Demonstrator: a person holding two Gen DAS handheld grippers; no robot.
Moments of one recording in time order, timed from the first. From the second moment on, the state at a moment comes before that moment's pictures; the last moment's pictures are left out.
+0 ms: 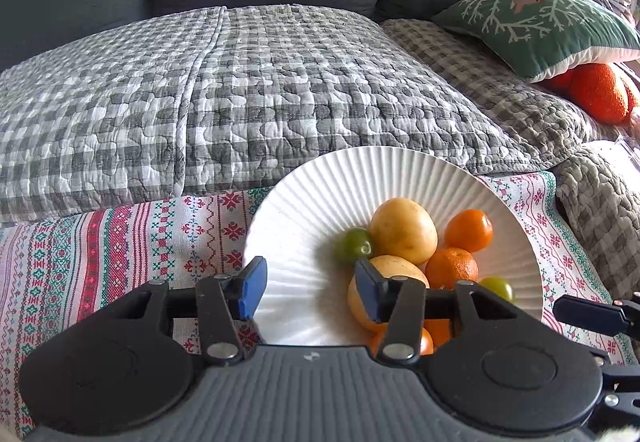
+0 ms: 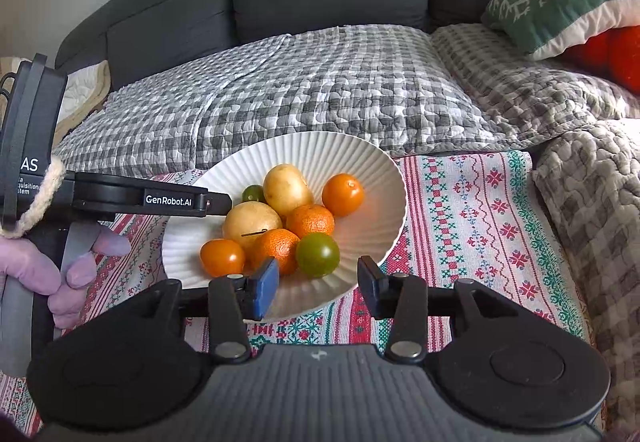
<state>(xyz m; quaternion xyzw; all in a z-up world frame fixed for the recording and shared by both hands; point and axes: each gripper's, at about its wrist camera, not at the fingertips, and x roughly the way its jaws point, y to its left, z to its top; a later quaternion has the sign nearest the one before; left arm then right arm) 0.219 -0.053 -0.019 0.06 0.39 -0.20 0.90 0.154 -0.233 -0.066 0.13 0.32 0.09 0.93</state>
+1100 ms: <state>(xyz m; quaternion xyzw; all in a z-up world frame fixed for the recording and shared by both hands) 0.081 0.009 0.007 0.06 0.39 -0.17 0.90 0.072 -0.219 -0.039 0.12 0.36 0.07 0.92</state>
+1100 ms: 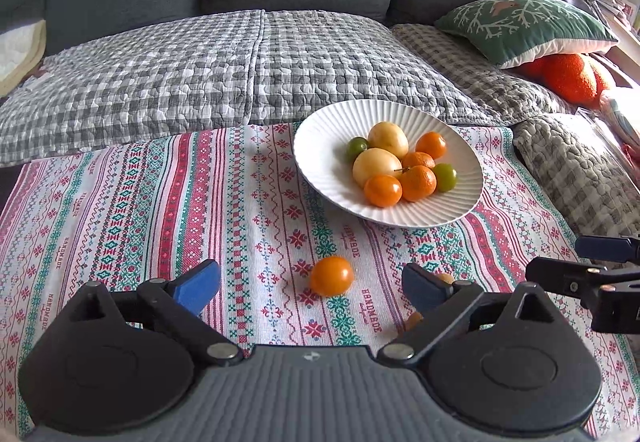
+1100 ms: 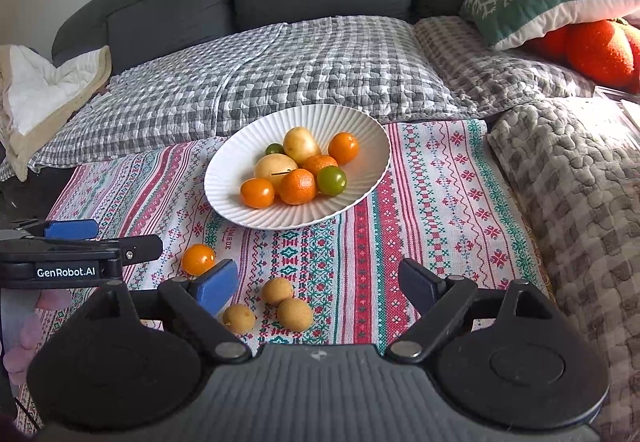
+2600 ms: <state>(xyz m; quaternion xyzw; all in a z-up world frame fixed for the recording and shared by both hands) 0.011 0.011 -0.049 0.13 0.43 -0.28 0.85 0.046 -0.212 -0.085 0.07 0.39 0.05 0.92</state>
